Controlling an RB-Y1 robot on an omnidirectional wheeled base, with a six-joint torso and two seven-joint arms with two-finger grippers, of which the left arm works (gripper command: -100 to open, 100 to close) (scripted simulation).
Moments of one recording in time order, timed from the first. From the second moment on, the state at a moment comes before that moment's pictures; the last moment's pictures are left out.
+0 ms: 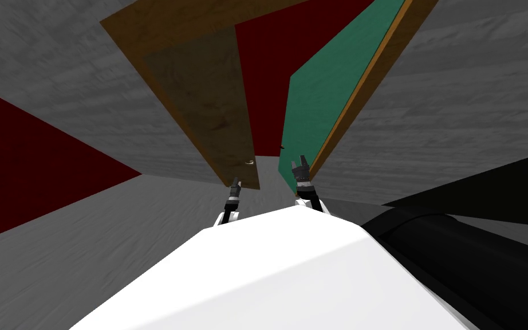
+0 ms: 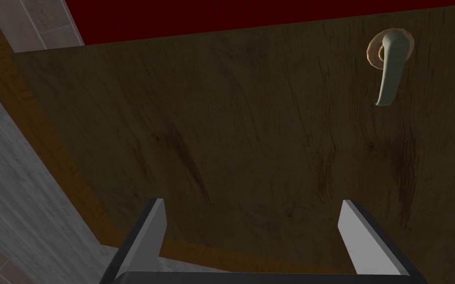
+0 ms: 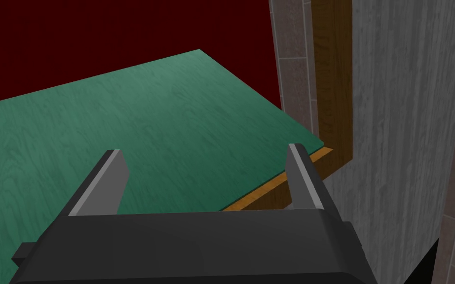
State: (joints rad) arm 0.17 0.08 -0.14 -1.43 -0.14 -0.61 0.11
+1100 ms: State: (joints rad) arm 0.05 0.08 -0.17 -1.13 -0.15 -0.68 0.13
